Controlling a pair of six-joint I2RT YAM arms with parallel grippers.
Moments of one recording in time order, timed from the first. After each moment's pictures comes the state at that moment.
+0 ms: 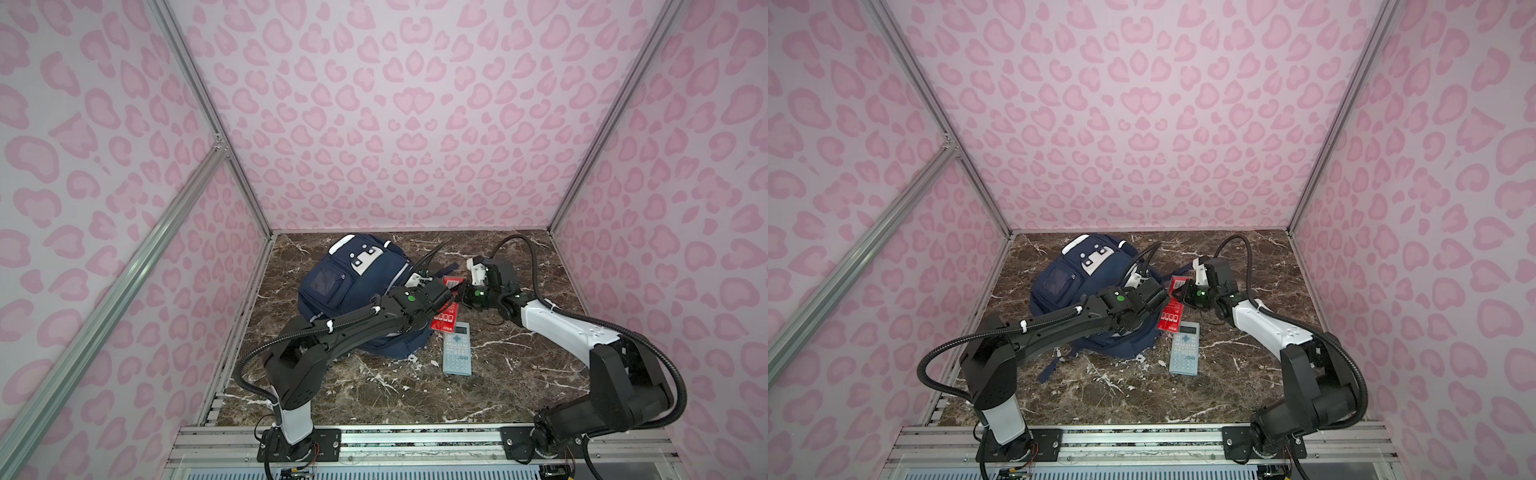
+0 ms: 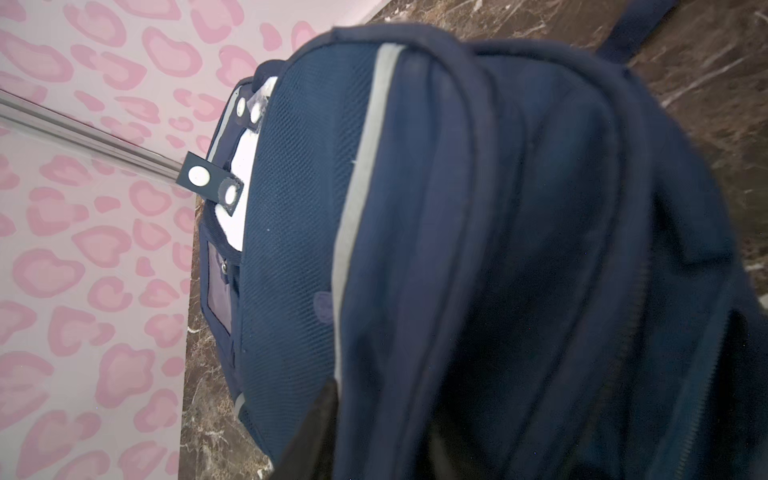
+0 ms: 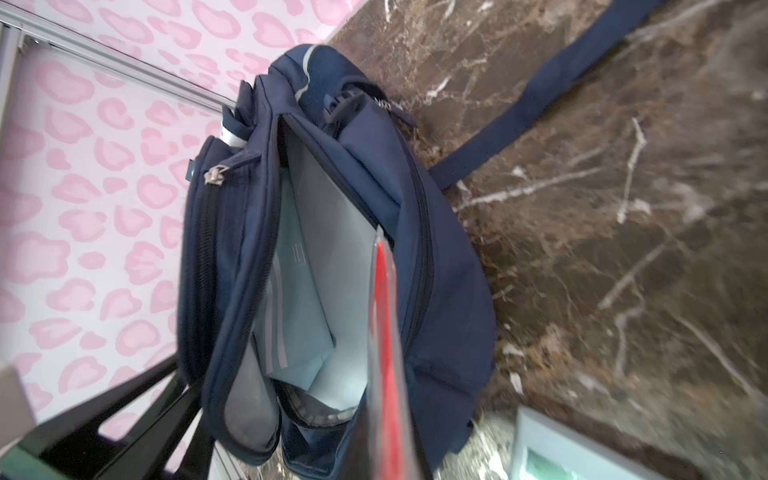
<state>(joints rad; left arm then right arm) -0.92 1.78 1.43 -0.83 -0.83 -0.36 0.36 1.55 0.94 -0.08 -0.49 0.74</state>
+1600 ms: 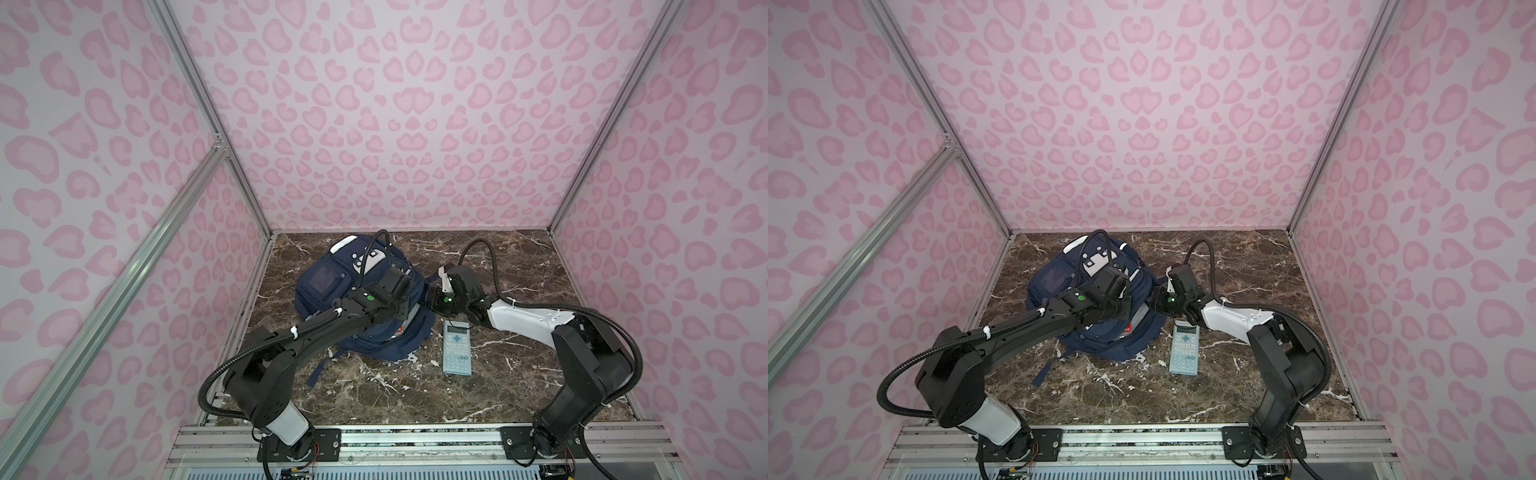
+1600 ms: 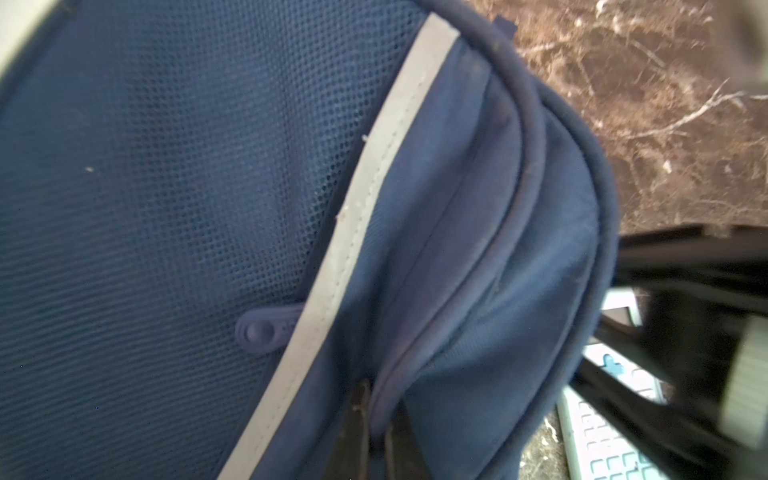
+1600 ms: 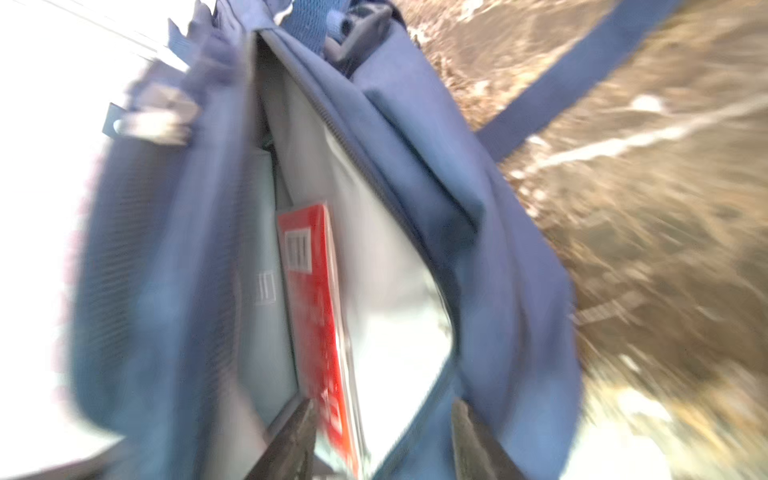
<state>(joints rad) -0.73 1.62 1.14 -0.46 -0.19 -0.46 0.56 1.65 0.95 -0.02 -0.29 0.84</state>
